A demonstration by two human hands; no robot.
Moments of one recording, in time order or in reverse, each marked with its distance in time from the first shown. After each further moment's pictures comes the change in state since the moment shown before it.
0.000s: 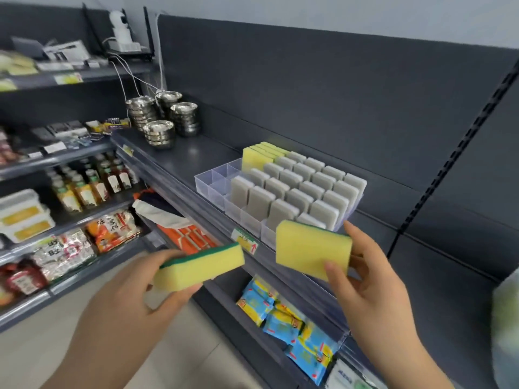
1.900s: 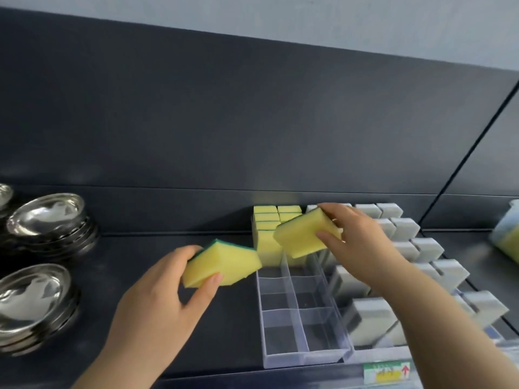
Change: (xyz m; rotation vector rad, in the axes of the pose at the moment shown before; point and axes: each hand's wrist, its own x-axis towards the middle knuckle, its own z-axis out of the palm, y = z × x) left_hand 0.529 -0.220 0.048 -0.269 -0.396 0.701; right_hand 0.351 -0.012 0.266 -0.803 0.334 0.429
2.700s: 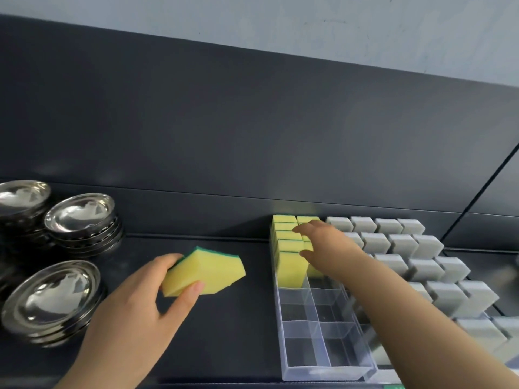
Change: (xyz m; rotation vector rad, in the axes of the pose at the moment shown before) left_hand -0.010 -0.034 -0.034 0.061 0.071 -0.051; right_hand 0.051 -0.014 0.063 -0.333 -0.296 -0.091
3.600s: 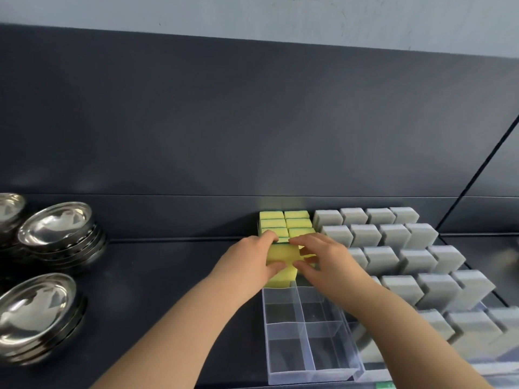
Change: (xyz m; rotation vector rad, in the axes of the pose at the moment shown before) left_hand 0.087 0.062 0.147 0.077 -0.474 0.139; right_hand -0.043 0.023 0.015 0.484 0.189 -0.113
